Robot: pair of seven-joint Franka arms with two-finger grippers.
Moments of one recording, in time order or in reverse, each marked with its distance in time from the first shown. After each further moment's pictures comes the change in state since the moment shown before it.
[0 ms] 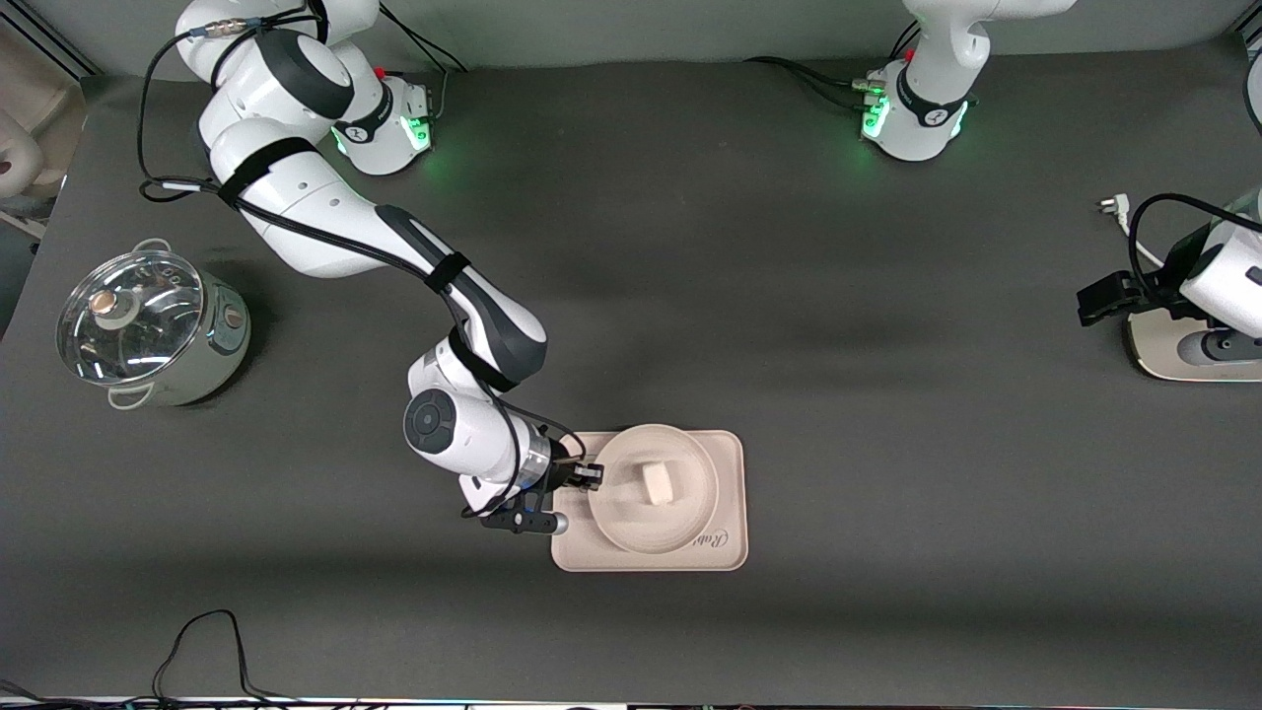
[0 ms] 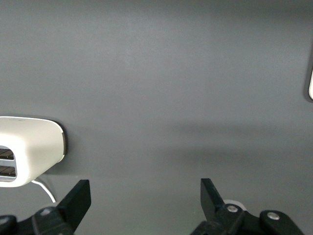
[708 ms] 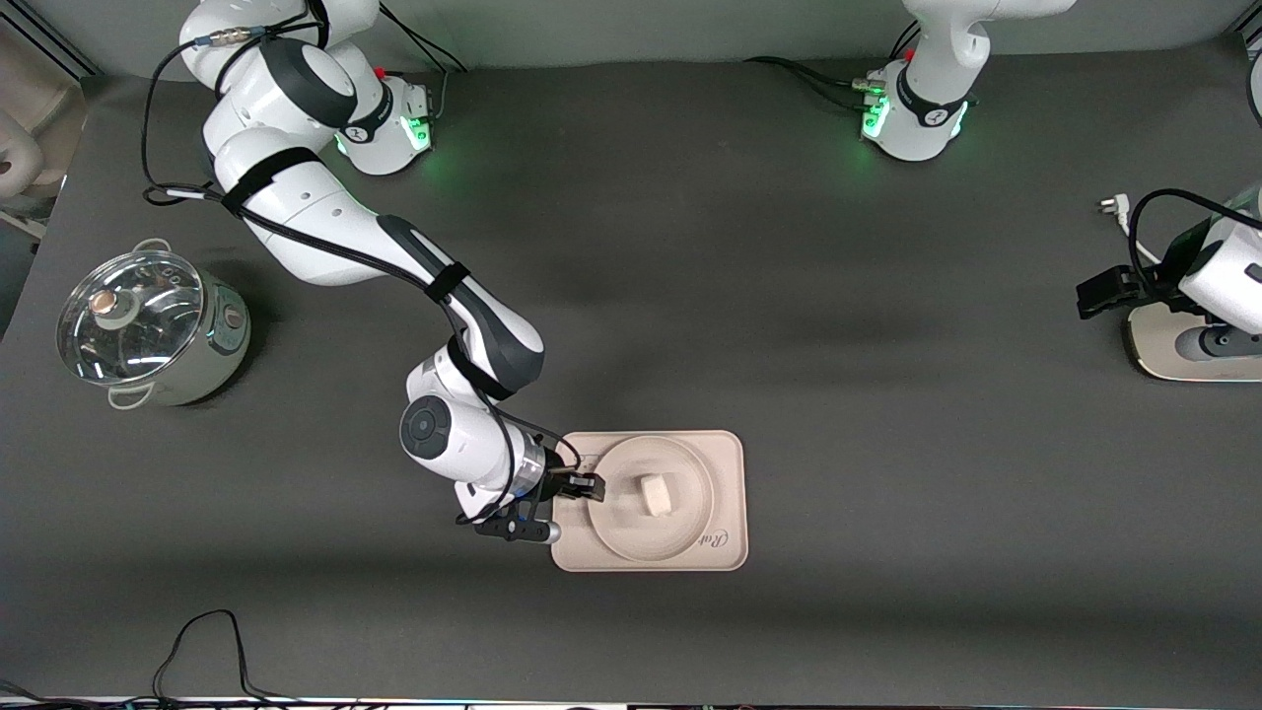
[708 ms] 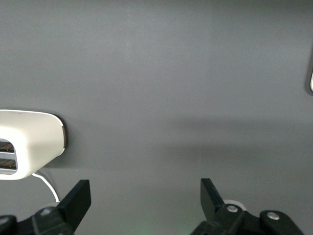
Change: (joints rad) left arm 0.000 -0.002 0.000 0.006 0.000 -0.040 0.000; right arm 0.001 0.020 -0.004 0.032 -0.008 0.035 -0.001
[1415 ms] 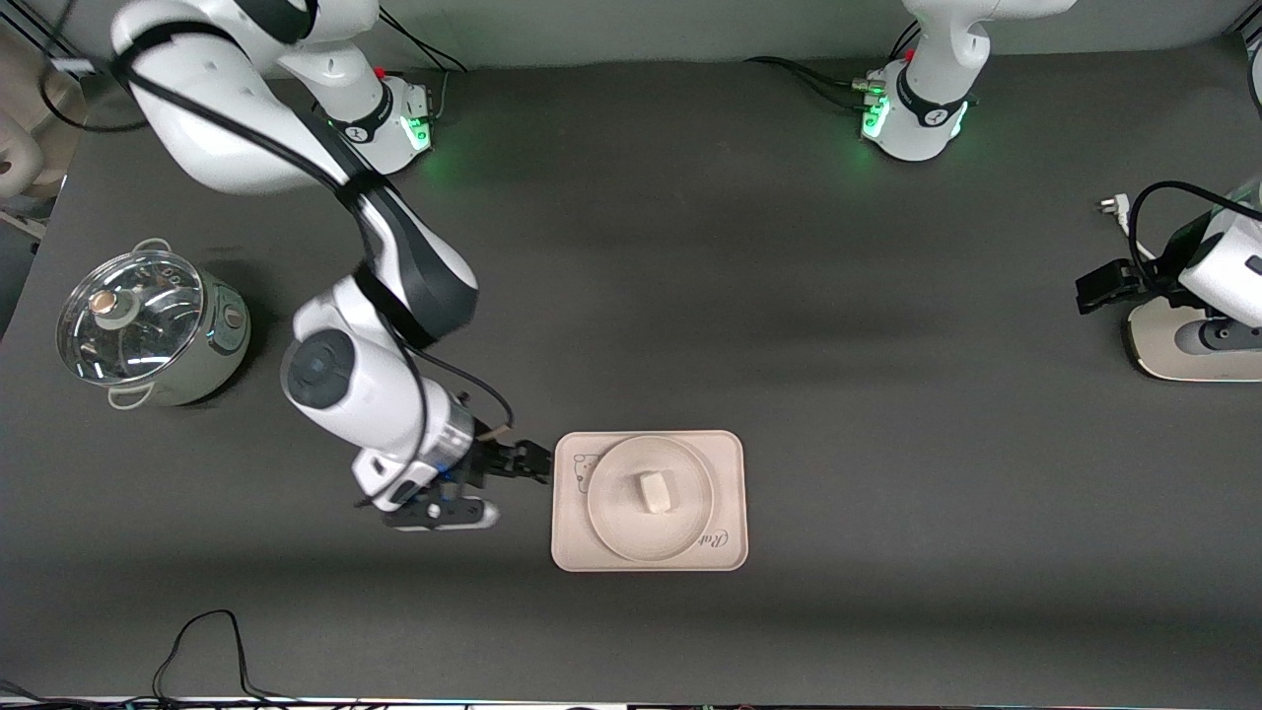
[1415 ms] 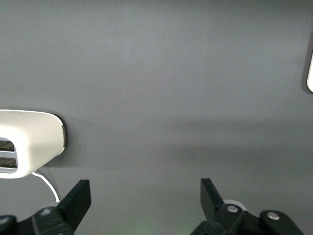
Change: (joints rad) left arm -0.007 -0.019 -0.002 -0.004 -0.001 -0.002 0.000; right arm -0.052 -0.409 -0.070 -0.130 0.003 -0.320 -0.131
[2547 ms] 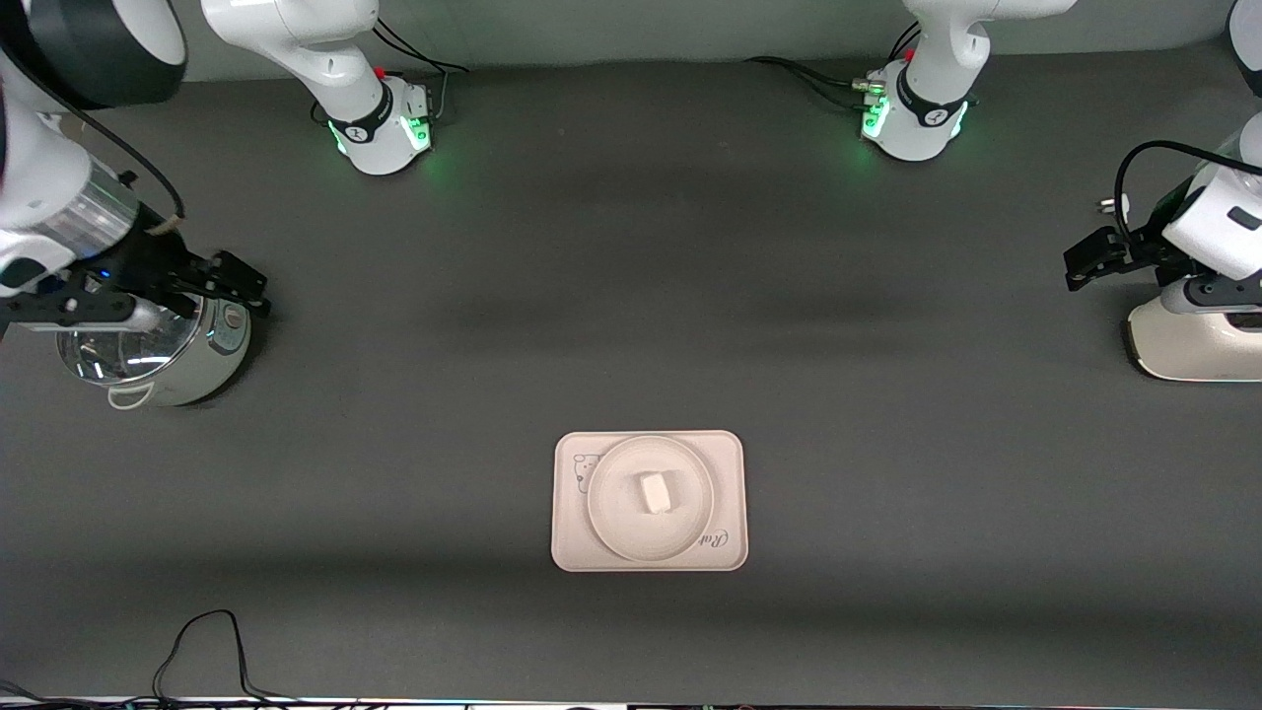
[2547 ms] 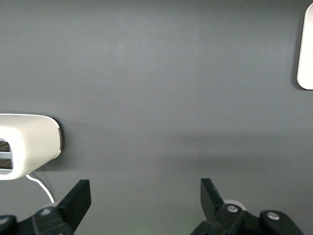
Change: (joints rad) left arm -0.009 -0.114 -0.012 -0.131 0.000 0.071 0.001; right arm -0.006 -0.771 -0.432 -0.540 0.184 -0.333 -0.333
